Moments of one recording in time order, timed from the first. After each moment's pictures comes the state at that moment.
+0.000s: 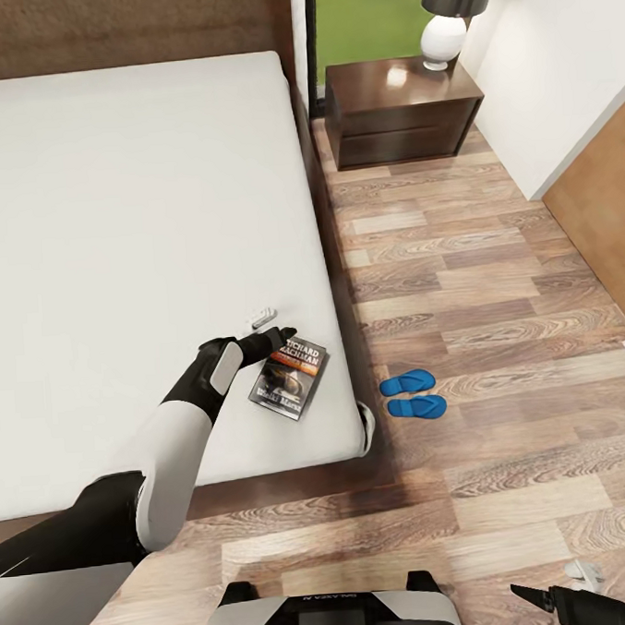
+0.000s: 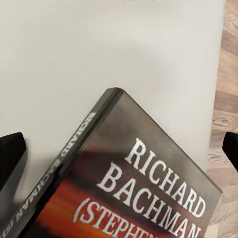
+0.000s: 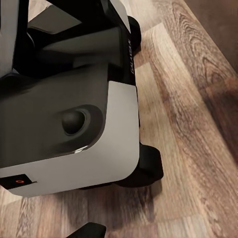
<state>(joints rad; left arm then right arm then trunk) -1.20 -0.17 0.17 -0.48 0.28 0.48 -0.11 -0.47 -0.48 -0.01 -0.16 -0.30 0.13 0.99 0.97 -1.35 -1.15</state>
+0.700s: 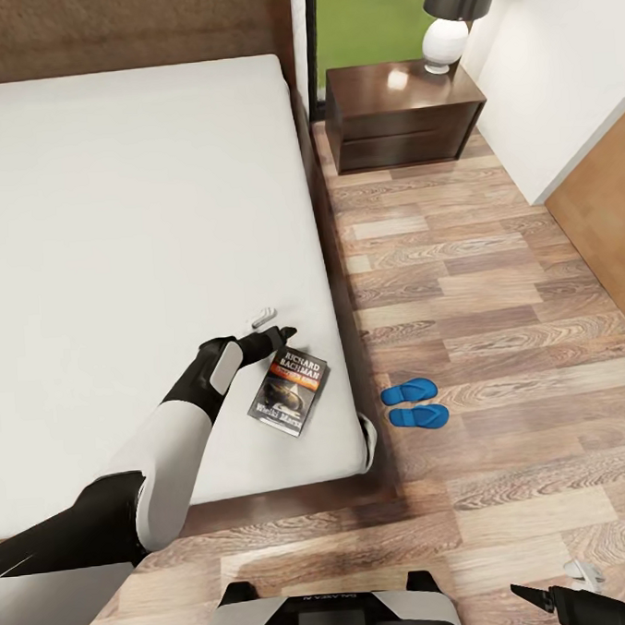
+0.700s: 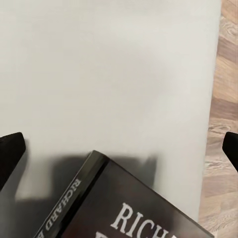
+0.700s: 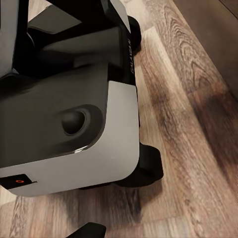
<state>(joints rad) -1.20 -0.17 0.17 -0.49 0.28 0.48 -0.11 -0.47 -0.48 -0.01 -0.16 -0.30 0.13 0.99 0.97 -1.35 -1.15</state>
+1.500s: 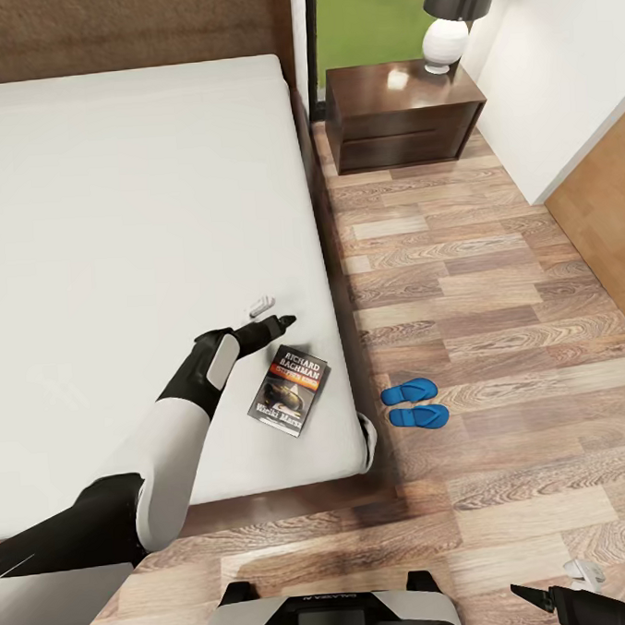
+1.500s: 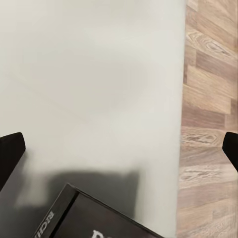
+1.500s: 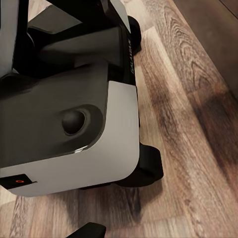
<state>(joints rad) -1.20 -0.17 0.16 -0.55 0.28 0.48 -0.15 -0.47 -0.48 -0.01 -0.16 -0.30 0.13 0.99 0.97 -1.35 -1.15</state>
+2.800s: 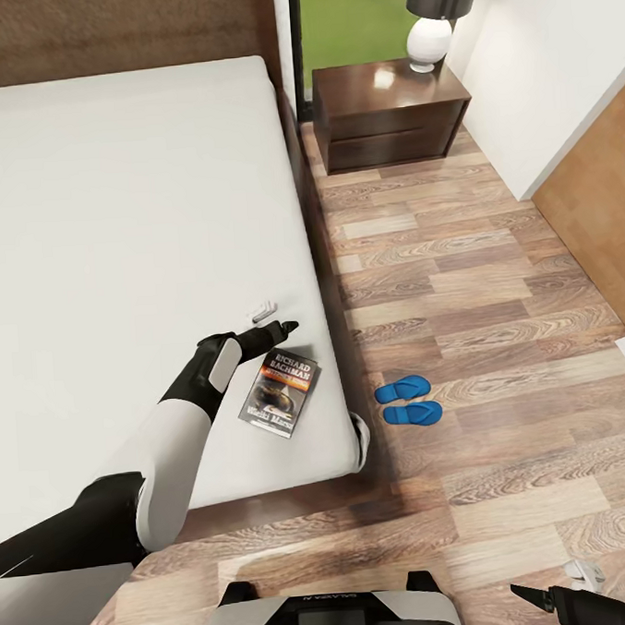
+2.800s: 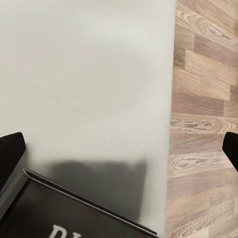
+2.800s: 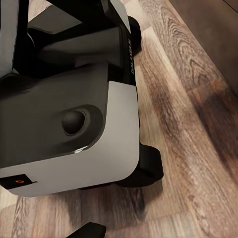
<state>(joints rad) -1.20 -0.17 0.16 -0.51 0.28 0.48 -0.16 -0.47 -0.48 -0.01 -0.16 -0.30 0.13 0.99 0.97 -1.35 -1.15</state>
